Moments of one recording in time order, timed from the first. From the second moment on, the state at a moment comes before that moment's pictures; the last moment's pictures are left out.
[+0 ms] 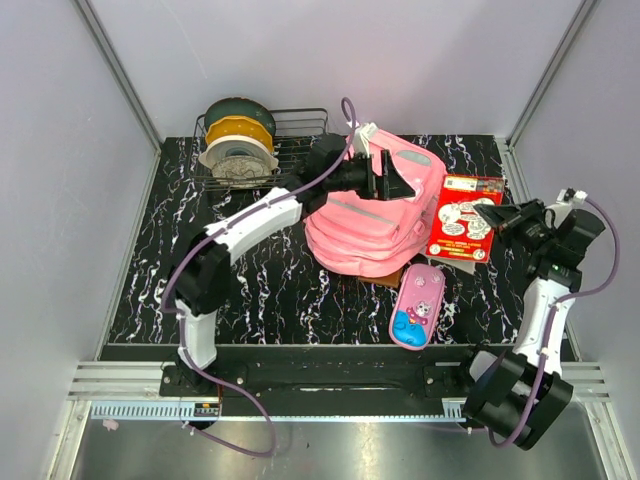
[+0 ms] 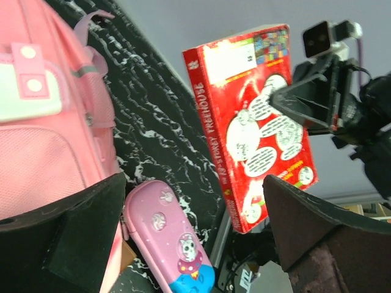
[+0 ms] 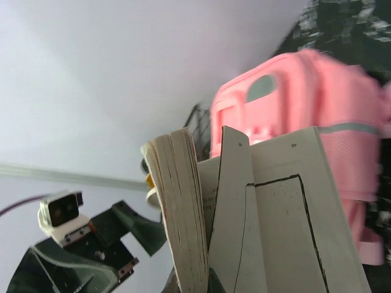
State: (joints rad) left arm -0.71 1.96 1.67 0.05 0.57 -0.69; right arm -0.58 1.00 0.74 -0.11 -0.92 0.94
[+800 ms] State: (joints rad) left arm -0.67 1.76 1.44 0.30 0.64 -0.77; right arm -0.27 0.98 0.74 0.31 -1.04 1.14
